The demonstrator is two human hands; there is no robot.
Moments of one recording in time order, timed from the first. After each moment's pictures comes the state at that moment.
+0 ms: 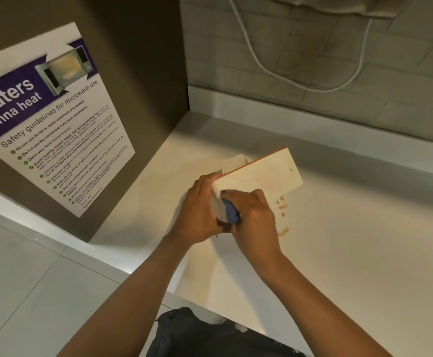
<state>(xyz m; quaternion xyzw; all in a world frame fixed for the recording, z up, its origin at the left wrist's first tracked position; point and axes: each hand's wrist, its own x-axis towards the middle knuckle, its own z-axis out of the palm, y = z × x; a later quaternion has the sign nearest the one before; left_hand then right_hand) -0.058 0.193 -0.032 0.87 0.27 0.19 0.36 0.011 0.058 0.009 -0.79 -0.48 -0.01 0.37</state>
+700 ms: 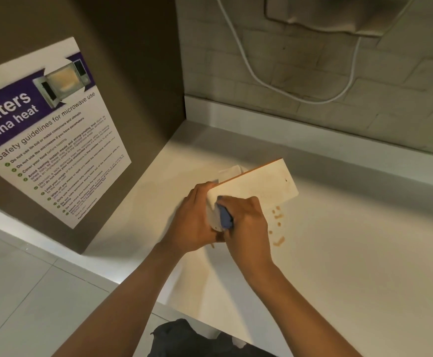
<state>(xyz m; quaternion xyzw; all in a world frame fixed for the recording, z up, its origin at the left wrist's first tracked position) -0.063 0.201 -0.035 0.87 0.24 0.19 0.38 0.014 0.076 0.008 -0.79 -0.47 -0.05 0.40</state>
